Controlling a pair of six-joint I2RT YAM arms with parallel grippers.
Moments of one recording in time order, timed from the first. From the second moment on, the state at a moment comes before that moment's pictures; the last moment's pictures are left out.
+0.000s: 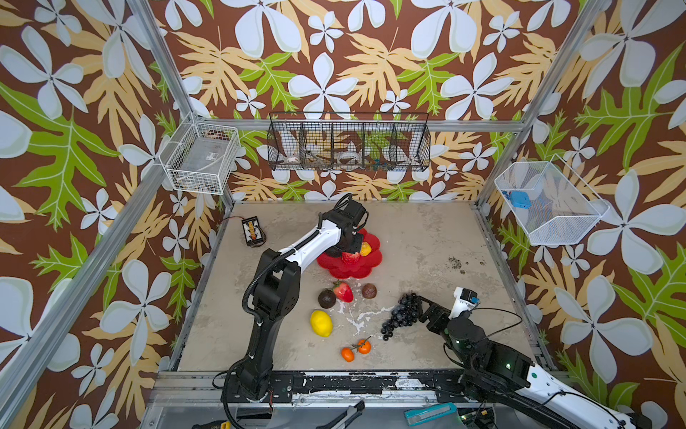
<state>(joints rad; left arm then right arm) -0.58 2.12 1.89 -0.91 -0.04 -0.34 0.94 0.35 0.30 -0.47 0.59 1.05</state>
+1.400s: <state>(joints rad) -0.58 0.15 0.06 -0.01 -0.15 -0.57 0.99 1.50 0.84 -0.17 0.13 0.20</state>
